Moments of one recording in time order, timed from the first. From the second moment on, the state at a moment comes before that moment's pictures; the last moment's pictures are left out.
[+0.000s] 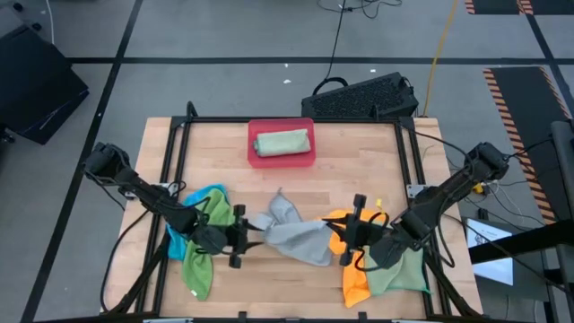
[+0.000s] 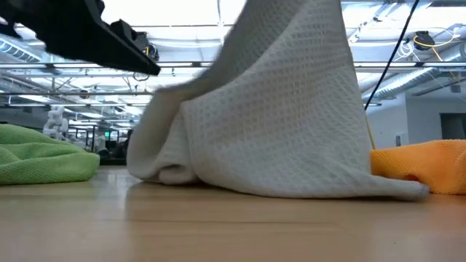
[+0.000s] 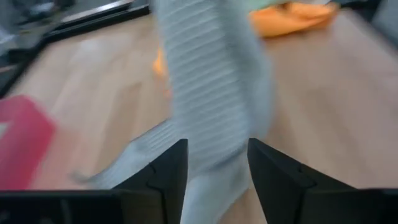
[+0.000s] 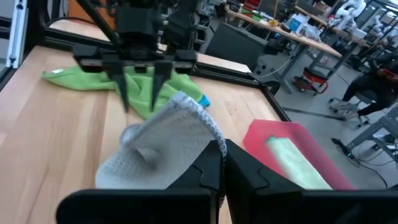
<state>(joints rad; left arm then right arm) -0.57 1.41 0.63 0.19 -0.55 -0.09 0.67 1.36 1.03 -0.24 0.94 0.13</state>
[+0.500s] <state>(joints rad) -0.60 1.54 0.49 0.44 -0.49 -0.31 0.65 1.37 1.03 -0.23 0.94 0.14</state>
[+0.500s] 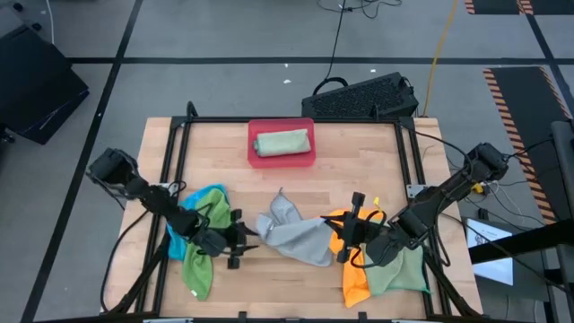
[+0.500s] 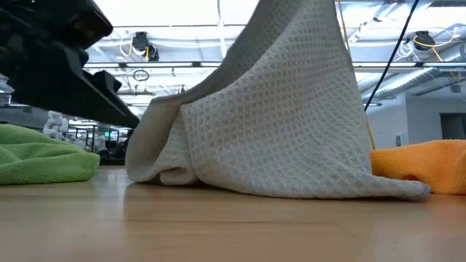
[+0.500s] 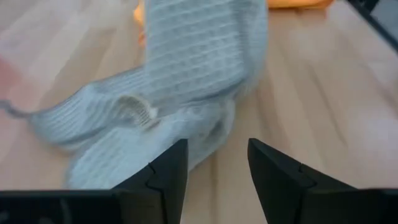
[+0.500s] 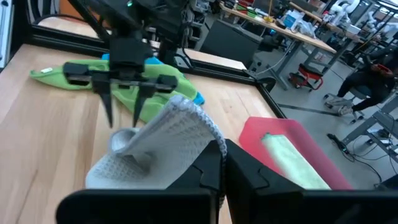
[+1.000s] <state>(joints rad) -0.66 1.68 0.82 0.06 -0.79 -0.07 0.64 1.37 1.03 -0.23 0.94 0.14</state>
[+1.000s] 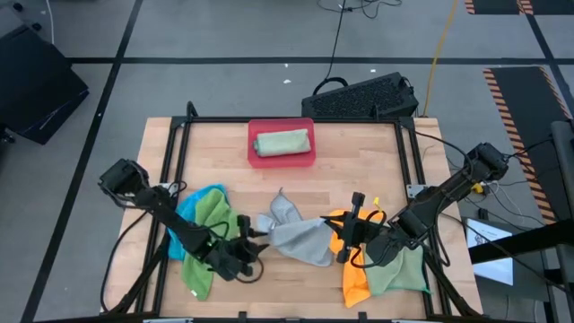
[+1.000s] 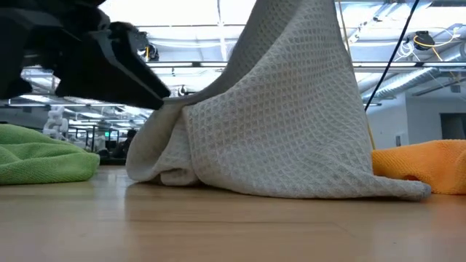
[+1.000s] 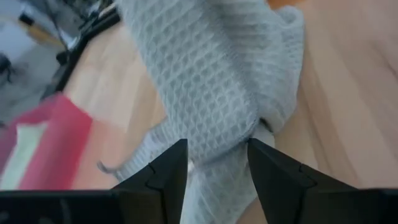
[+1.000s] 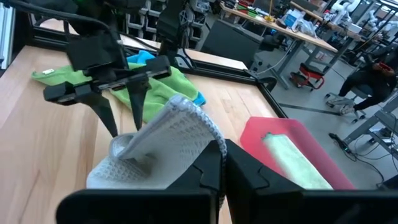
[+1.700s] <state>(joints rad) -0.46 1.69 0.89 -0.17 -0.30 0.14 0.64 1.37 0.97 -0.22 0.84 0.17</state>
